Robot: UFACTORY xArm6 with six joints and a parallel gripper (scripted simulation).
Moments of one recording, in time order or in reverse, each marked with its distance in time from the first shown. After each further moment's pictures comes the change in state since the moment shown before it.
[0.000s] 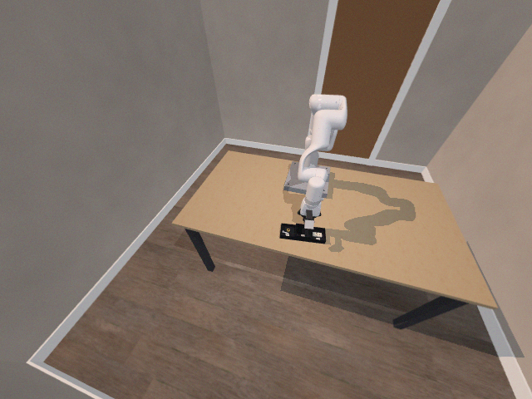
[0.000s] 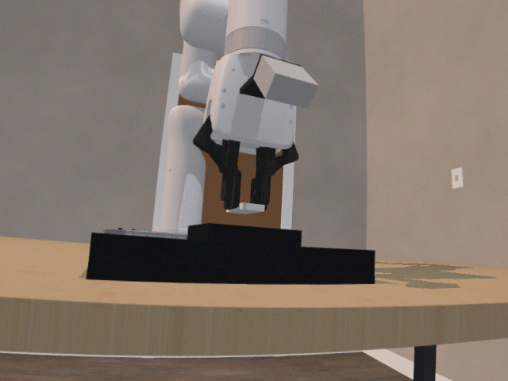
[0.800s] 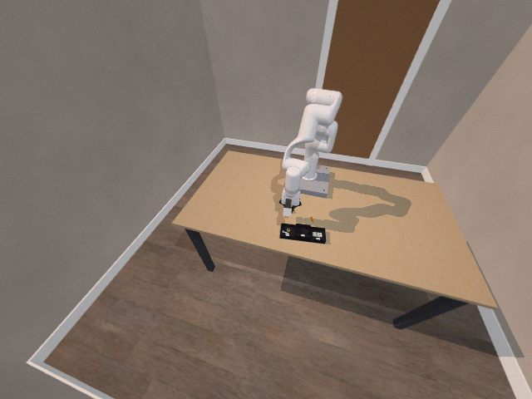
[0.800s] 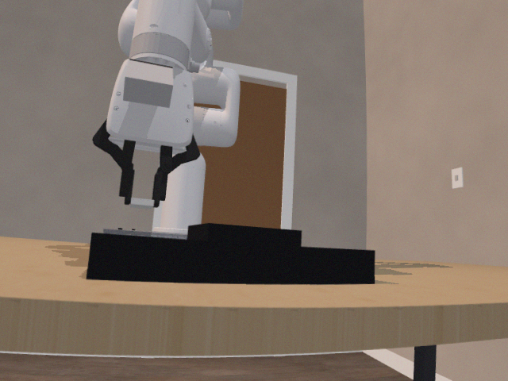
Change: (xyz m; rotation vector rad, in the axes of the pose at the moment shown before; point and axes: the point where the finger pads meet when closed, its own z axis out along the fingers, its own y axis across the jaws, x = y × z) arm -0.066 0.104 0.000 0.003 0.000 0.054
